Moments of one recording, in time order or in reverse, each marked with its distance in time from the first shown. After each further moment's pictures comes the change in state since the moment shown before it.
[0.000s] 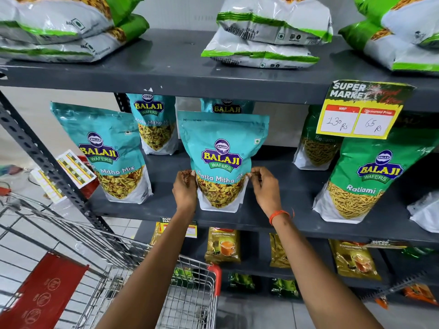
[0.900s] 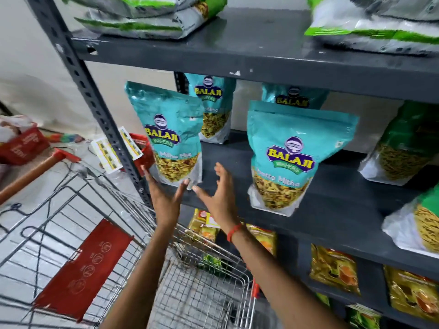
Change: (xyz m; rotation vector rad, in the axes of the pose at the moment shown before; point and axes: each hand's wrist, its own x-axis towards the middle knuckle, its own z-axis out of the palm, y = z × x) left_hand 0.009 -0.039 -0.158 0.152 0.259 0.183; right_hand -0.077 -0.111 0.180 0.300 -0.277 -0.101
